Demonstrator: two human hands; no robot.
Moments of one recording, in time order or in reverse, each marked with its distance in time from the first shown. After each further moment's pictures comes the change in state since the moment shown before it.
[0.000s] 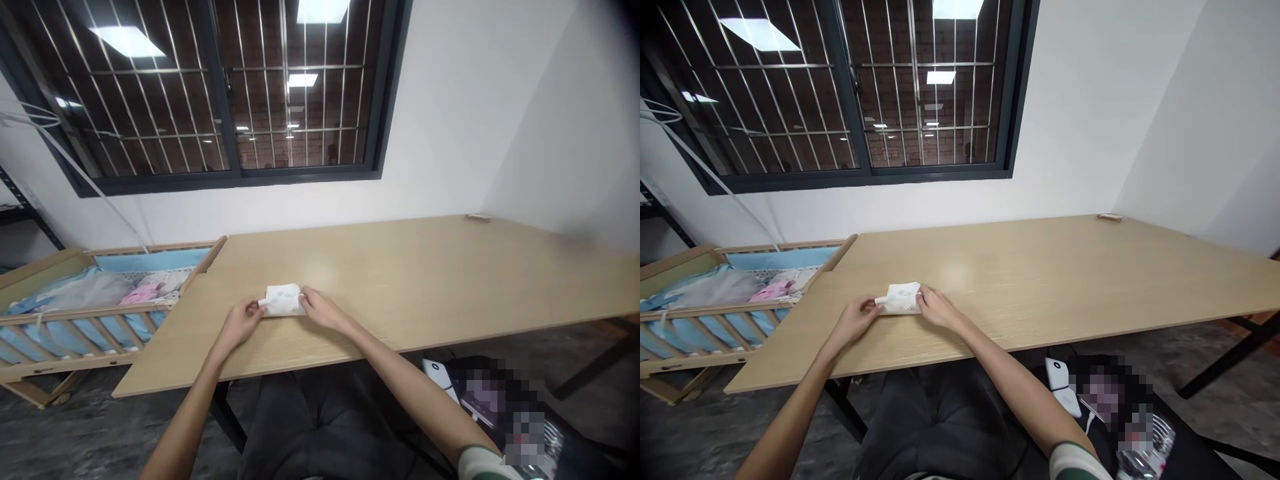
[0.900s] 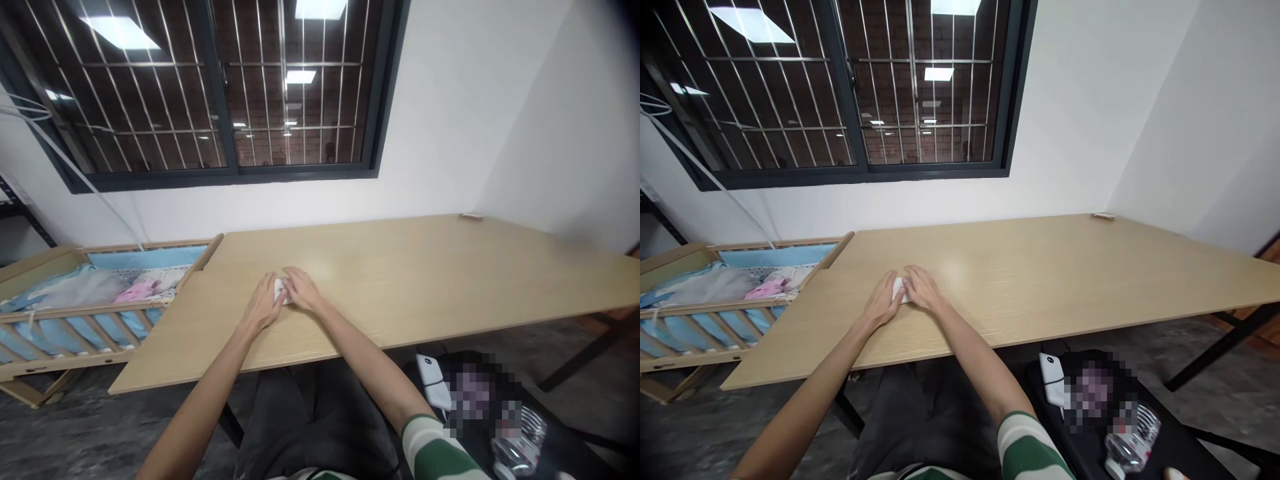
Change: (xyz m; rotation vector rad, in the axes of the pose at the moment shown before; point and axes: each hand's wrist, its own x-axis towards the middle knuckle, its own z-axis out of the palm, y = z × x) left_hand 0.047 -0.005 0.059 0.478 0.070 0.215; right_hand 0.063 0.034 0.040 -0.094 0.183 -0.166
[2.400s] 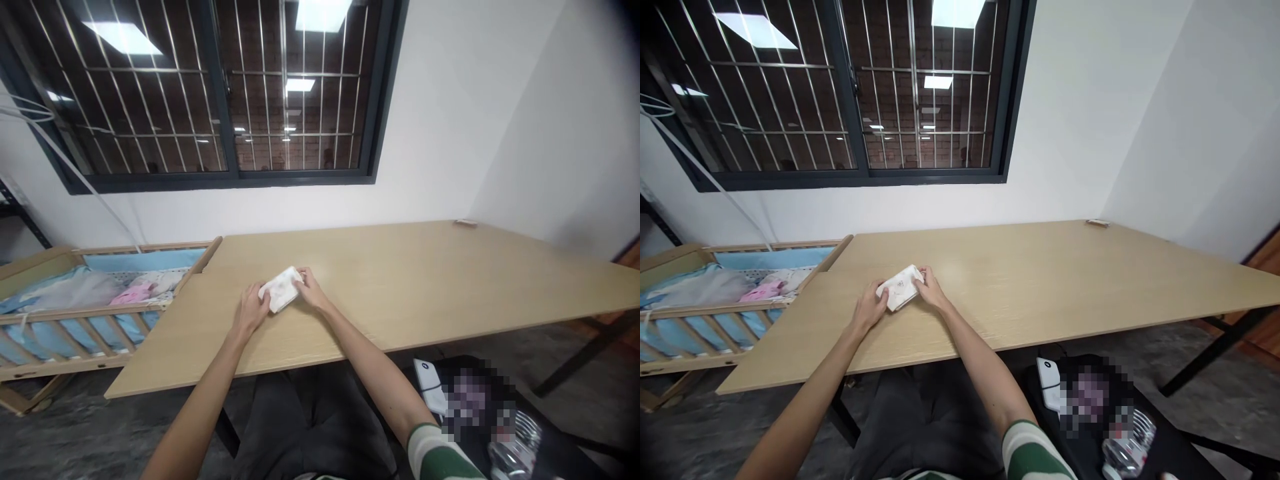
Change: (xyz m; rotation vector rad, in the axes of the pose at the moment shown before) left_hand -0.006 -0.016 -0.014 -0.068 0.126 -0.069; right_hand 0.000 0.022 0.002 0.683 0.150 0.233
